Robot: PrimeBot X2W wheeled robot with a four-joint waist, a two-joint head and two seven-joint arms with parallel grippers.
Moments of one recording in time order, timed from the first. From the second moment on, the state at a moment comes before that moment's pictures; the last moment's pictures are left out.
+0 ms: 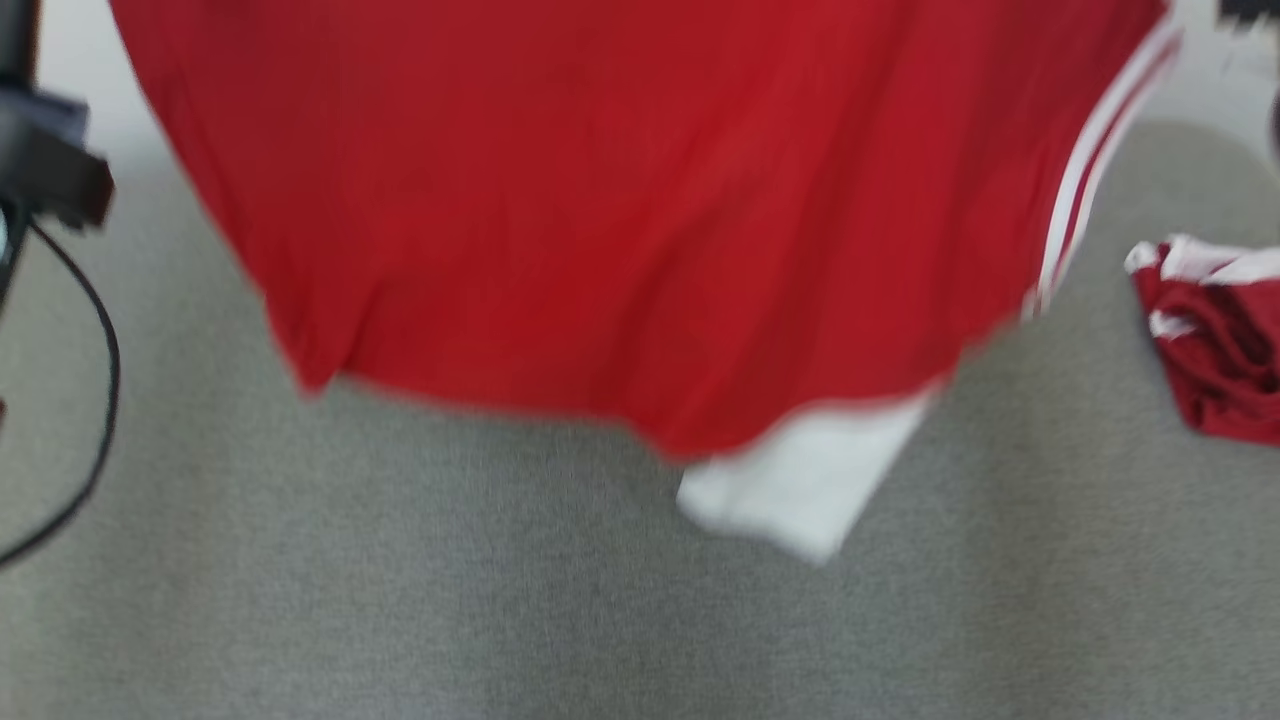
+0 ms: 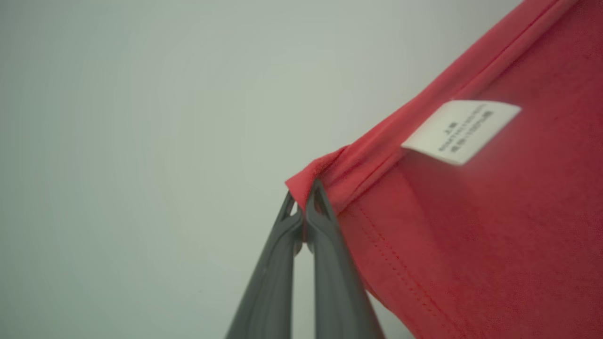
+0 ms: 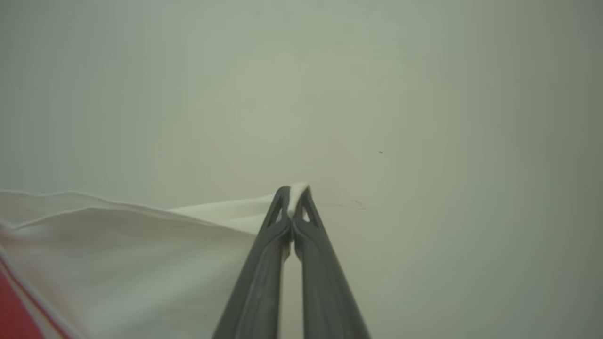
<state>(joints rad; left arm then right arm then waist) -1.01 0.58 -0.34 0.42 -0.25 -0.13 -0.19 -1.10 -0.40 0.10 0.43 0.27 0.13 -0.26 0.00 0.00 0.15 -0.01</state>
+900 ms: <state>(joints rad) -0.85 0.40 -0.26 0.55 -0.24 -0.07 -0.26 -0.66 -0.30 -0.19 0.24 0.27 0.13 -0.26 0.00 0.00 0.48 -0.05</state>
